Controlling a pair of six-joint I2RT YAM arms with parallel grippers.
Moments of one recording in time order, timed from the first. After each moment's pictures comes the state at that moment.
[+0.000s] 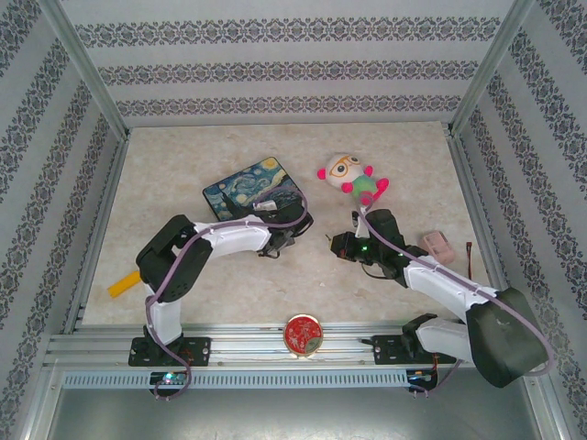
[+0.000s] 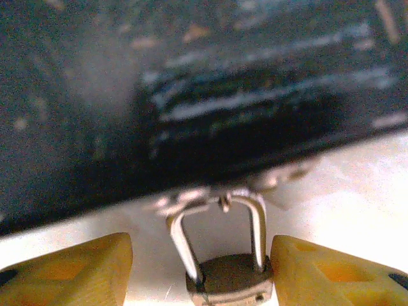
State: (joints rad) left arm -0.79 1.90 1.20 -0.57 -0.43 -1.08; right arm 0.42 1.17 0.48 -0.03 -0.42 0.72
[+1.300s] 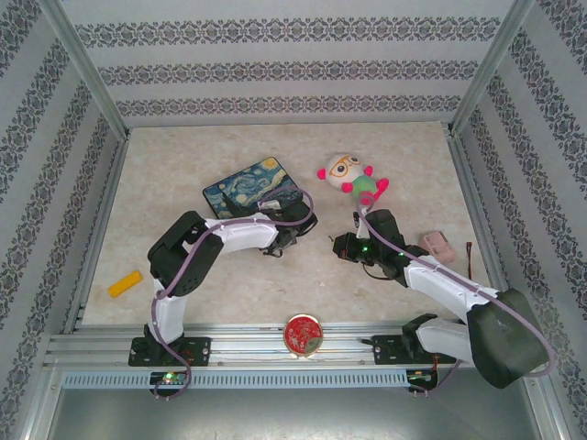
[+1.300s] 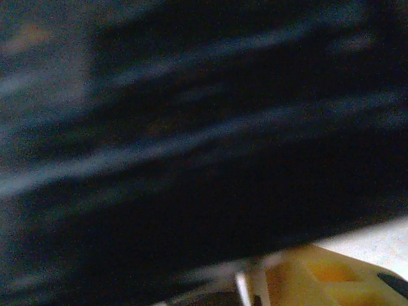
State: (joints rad) left arm -0.79 1.98 1.26 -0.61 -0.47 -1.07; right arm 0.42 1.17 0.48 -0.07 -0.38 0.71
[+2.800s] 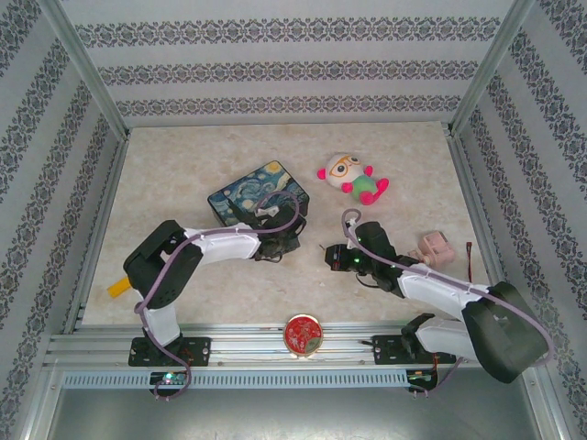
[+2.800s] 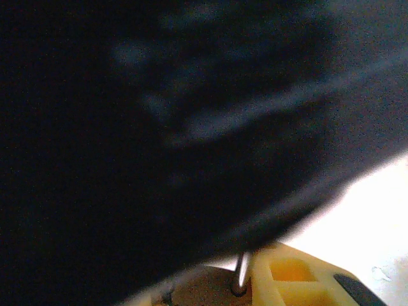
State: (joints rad) left arm -0.78 1.81 1.05 -0.29 -0.17 -1.13; right arm 0.55 1.19 0.38 0.11 -0.32 0.68
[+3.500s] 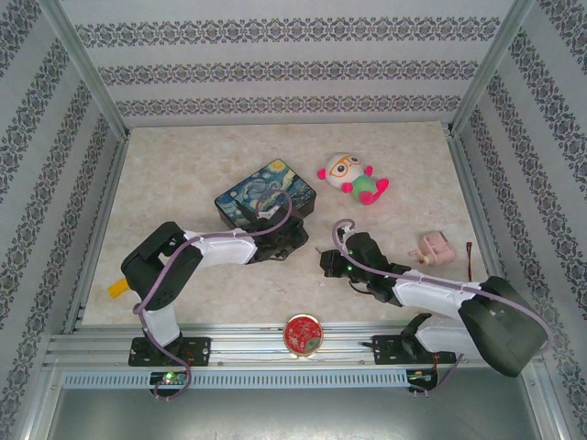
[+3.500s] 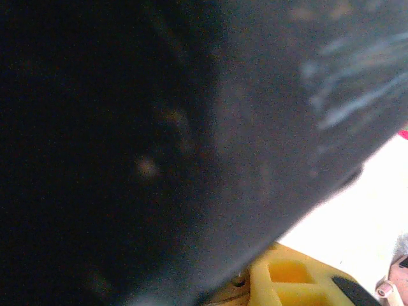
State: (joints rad) left arm -0.78 1.81 0.97 -0.02 -0.06 -1.30; right arm 0.68 1.23 0.32 0.25 -0.15 0.74
